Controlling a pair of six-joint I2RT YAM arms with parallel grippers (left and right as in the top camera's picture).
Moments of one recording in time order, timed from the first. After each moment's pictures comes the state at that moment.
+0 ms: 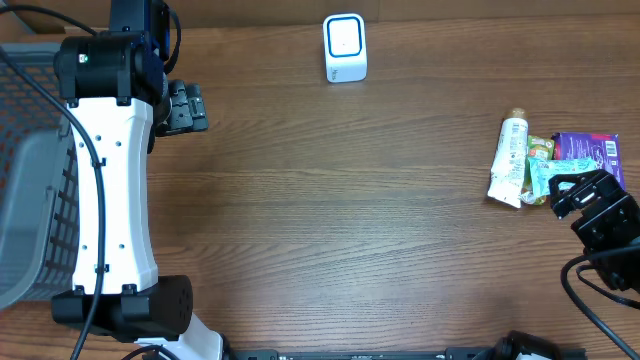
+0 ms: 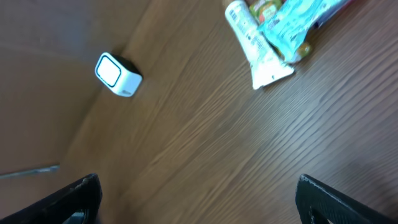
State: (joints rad) left arm 0.00 1.78 2.15 -1.65 -0.31 -0.25; right arm -0.32 0.93 1.50 -1.46 -0.30 0.61
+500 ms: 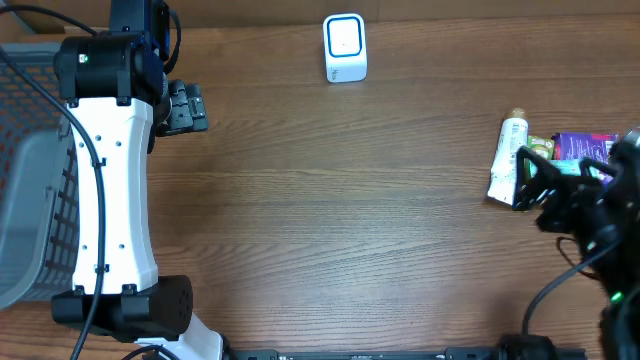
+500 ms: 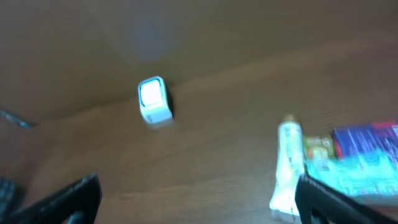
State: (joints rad) left arm 0.00 1.78 2.15 -1.65 -0.31 -0.25; right arm -0.05 0.73 1.17 -0.84 -0.18 0.28
